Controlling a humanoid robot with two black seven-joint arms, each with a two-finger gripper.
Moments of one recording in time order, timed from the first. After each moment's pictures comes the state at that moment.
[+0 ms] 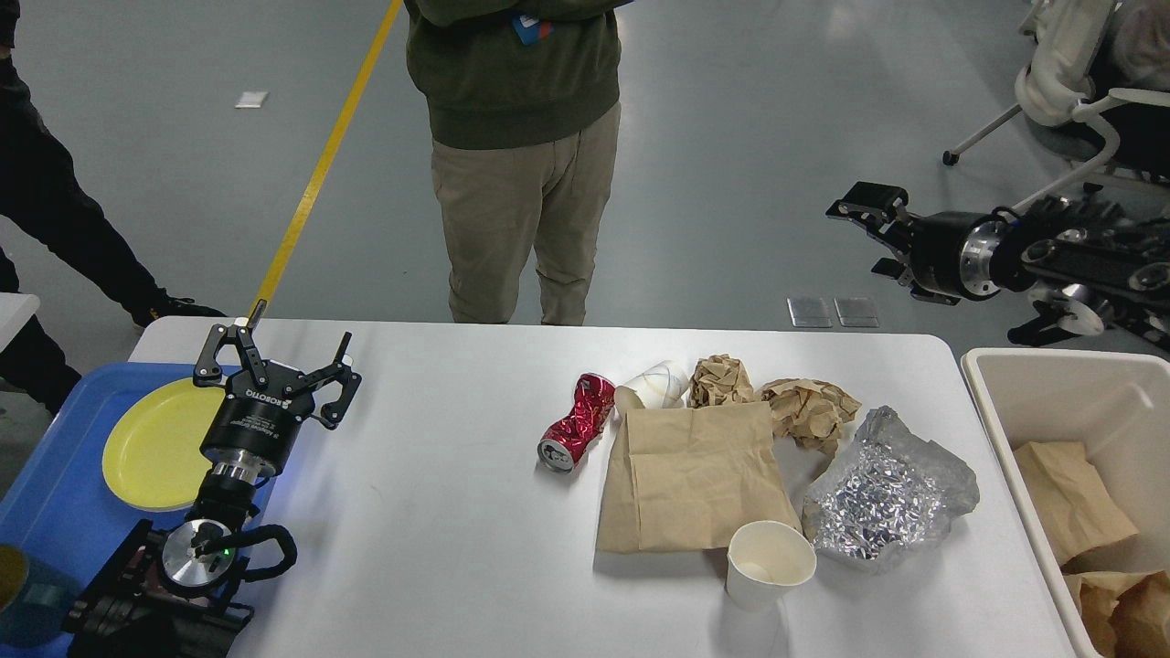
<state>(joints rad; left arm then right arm) -0.34 0.06 -1.54 -0.68 0.23 -0.68 -0.06 1.49 -0.56 -0.68 0.92 -0.14 0.16 0.12</state>
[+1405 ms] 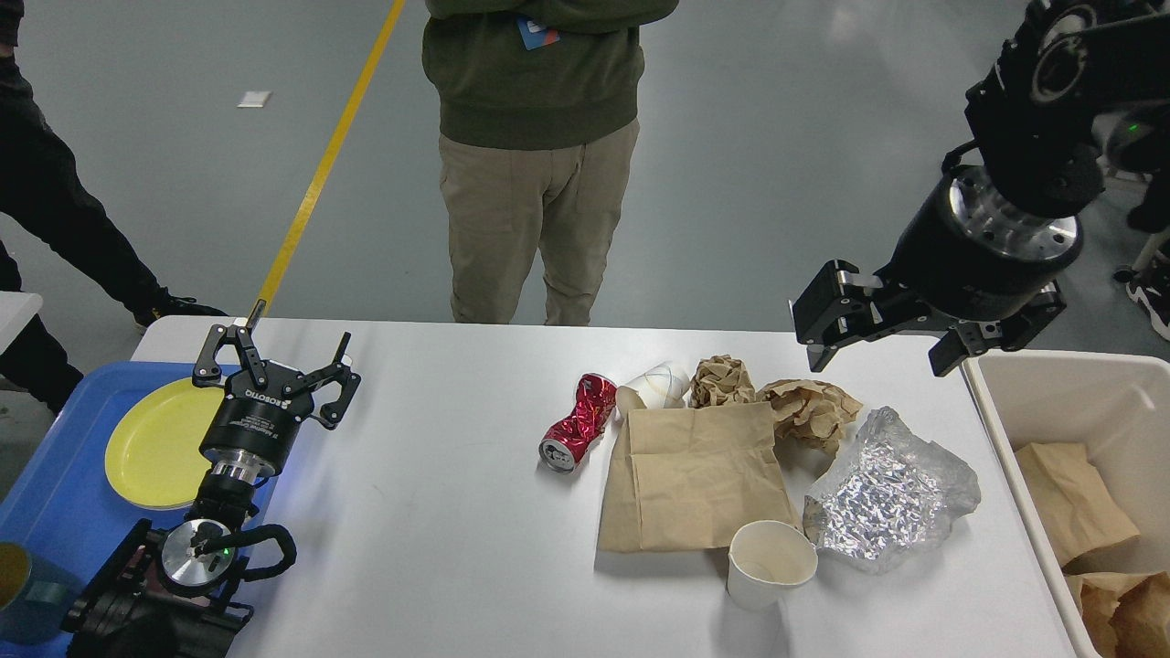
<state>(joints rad) -0.34 0.06 -1.54 -0.68 0.23 -0.68 -0.06 2.52 -0.23 -1.30 1.62 0.14 0.76 -0.19</state>
